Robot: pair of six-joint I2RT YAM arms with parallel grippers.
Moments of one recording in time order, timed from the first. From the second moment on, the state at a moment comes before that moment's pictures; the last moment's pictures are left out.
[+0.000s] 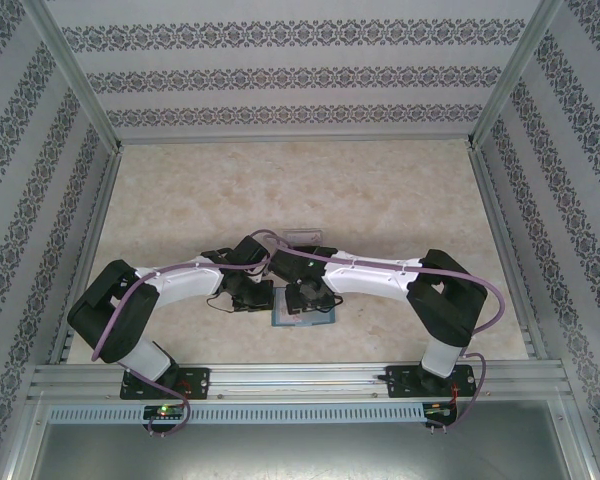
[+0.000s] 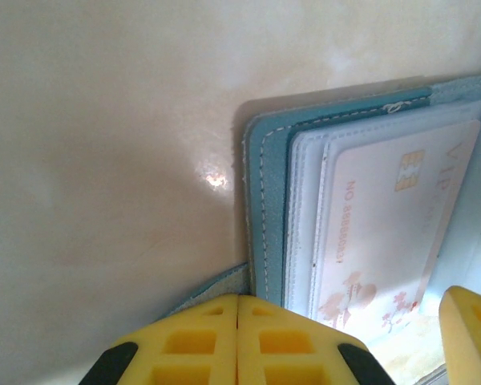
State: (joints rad) left arm -0.63 1.56 0.74 -0.47 0.38 -0.68; right arm 1.01 1.76 1.13 -0.81 0.02 0.85
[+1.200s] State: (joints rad) left arm -0.63 1.57 0.76 -0.48 0.37 -0.67; right arm 1.01 1.67 1.12 -0.89 0.06 0.80
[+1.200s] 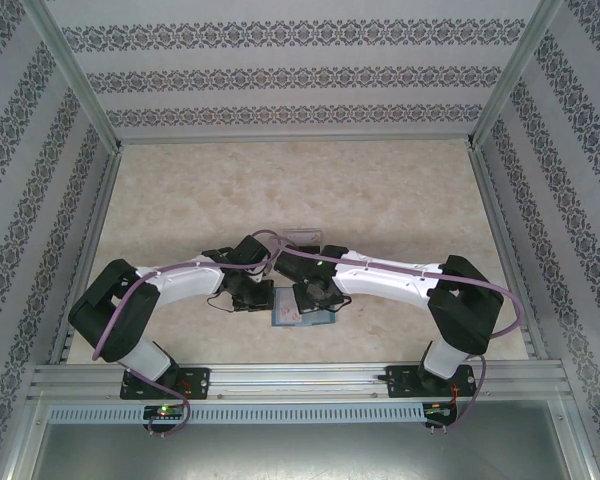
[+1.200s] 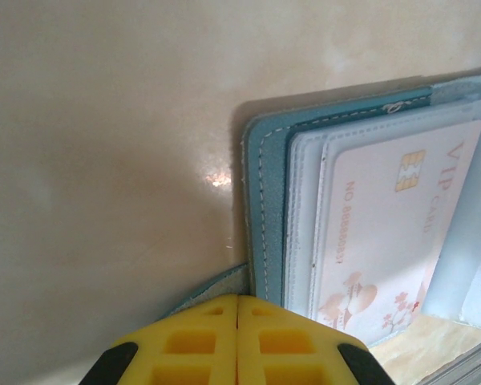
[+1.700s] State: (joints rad) left arm -0.63 1.57 0.77 -0.50 0.37 -0.67; right arm 1.00 1.70 1.08 -0.95 0.14 0.79
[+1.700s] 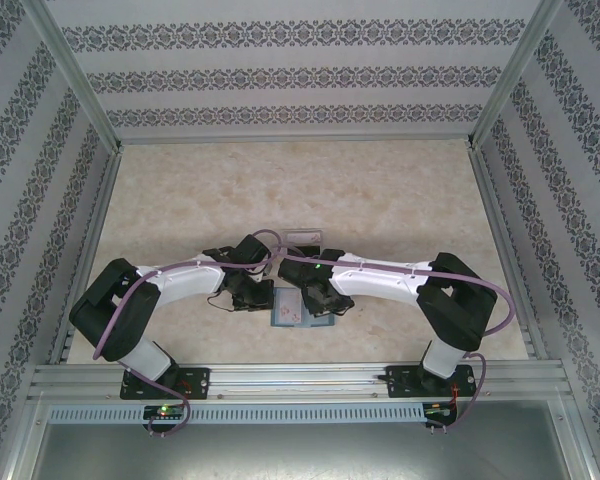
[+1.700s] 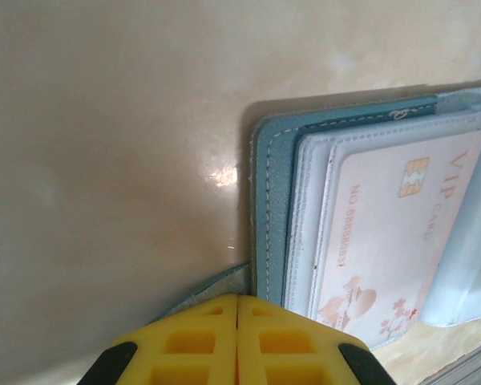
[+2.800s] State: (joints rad) left arm -0.63 1.69 0.89 -0.46 0.48 -0.70; right arm 0.90 1.68 0.97 -0.61 -0.13 0.82
